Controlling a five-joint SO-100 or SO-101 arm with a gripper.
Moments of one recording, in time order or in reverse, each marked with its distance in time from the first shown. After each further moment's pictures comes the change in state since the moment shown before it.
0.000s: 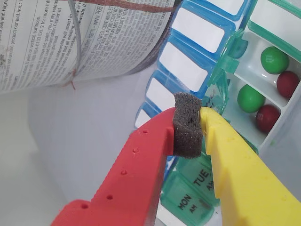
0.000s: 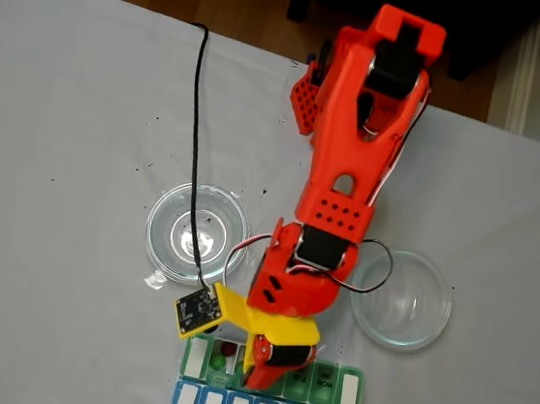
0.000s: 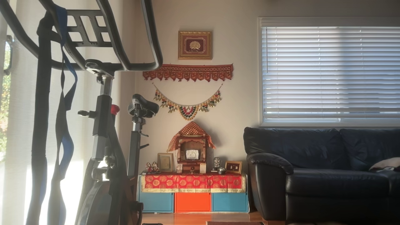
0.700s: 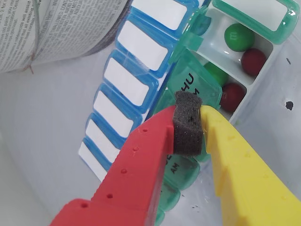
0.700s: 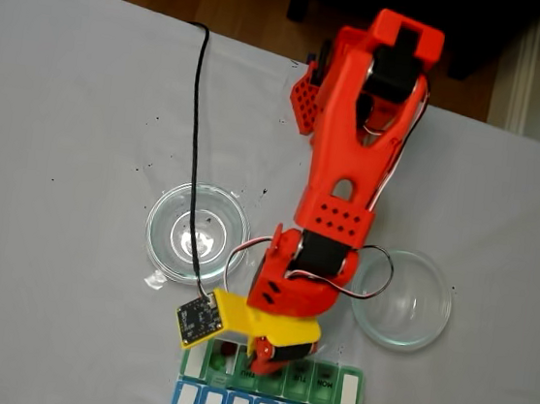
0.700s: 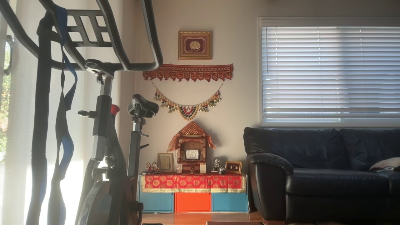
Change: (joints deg) arm 0.2 -2.5 -5.4 12.0 -3.6
